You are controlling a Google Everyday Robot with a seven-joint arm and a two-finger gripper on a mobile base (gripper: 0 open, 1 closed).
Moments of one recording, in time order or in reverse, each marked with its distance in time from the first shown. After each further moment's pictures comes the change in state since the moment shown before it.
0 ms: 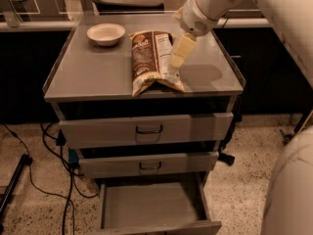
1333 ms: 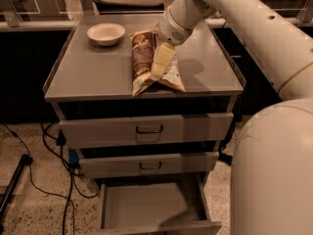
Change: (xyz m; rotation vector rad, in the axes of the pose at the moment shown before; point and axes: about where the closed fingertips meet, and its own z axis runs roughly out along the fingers) arm -0.030 0.009 0.071 -0.127 -0.033 -0.058
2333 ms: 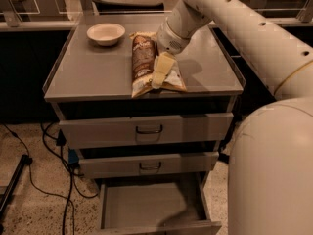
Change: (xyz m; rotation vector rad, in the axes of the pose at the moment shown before) arm 0.015 0.011 0.026 -0.046 0.038 0.019
